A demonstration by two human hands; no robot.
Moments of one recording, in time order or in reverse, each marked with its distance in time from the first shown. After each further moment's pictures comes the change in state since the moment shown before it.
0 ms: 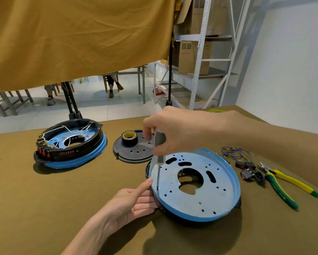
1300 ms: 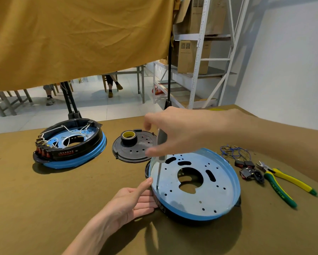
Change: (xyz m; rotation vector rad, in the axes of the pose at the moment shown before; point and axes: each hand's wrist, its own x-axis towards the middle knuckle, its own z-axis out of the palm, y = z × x) left_hand -0.001 -0.001 0.004 0.056 0.047 0.044; right_hand -0.004 0.001 0.000 -0.053 -0.014 0.085
